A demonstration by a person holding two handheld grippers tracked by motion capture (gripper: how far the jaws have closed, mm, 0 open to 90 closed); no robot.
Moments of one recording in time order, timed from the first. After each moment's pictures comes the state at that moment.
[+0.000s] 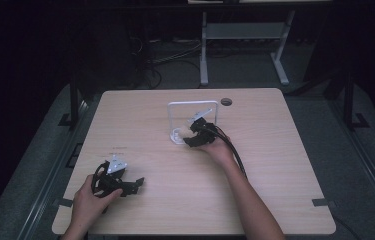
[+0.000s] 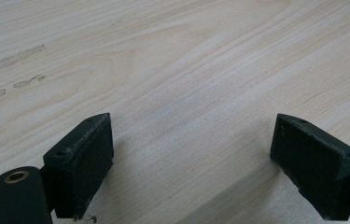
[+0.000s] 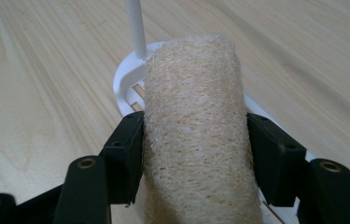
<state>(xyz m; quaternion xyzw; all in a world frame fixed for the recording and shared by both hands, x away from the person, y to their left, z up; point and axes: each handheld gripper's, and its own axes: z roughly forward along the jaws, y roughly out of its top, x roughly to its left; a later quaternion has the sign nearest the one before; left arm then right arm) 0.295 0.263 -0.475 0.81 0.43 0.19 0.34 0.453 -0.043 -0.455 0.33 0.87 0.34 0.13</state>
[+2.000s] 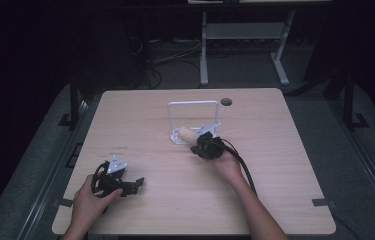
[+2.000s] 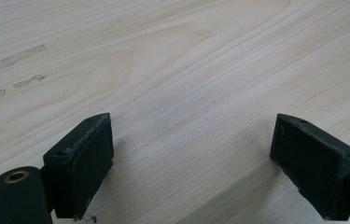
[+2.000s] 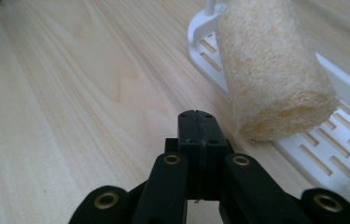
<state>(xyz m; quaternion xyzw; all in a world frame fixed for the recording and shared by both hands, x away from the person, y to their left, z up) 0.295 0.263 -0.475 0.81 0.43 0.19 0.34 0.399 -0.061 -0.452 0.31 0.87 0.36 0.10</state>
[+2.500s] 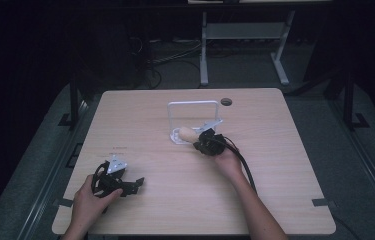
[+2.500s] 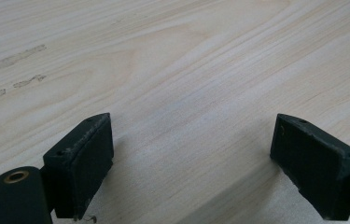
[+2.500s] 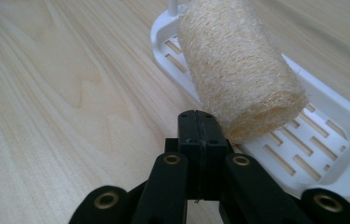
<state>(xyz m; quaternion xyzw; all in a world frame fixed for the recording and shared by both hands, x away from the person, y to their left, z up) 0.295 0.263 -0.475 0.81 0.43 0.19 0.34 0.412 -0.067 -0.455 0.33 0.87 0.35 0.12</state>
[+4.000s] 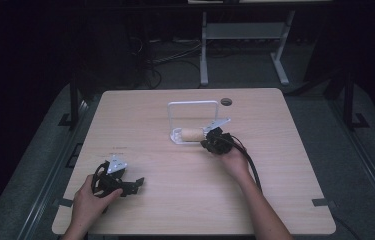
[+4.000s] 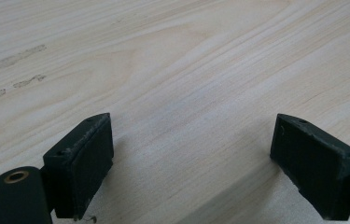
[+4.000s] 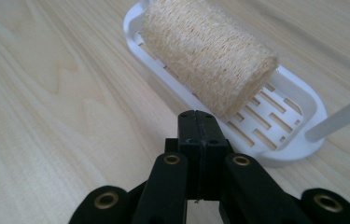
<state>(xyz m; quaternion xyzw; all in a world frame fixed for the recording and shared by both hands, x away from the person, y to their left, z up) 0.295 0.263 -0.475 0.81 0.43 0.19 0.34 0.411 -0.089 -0.451 0.35 0.86 0.35 0.13</state>
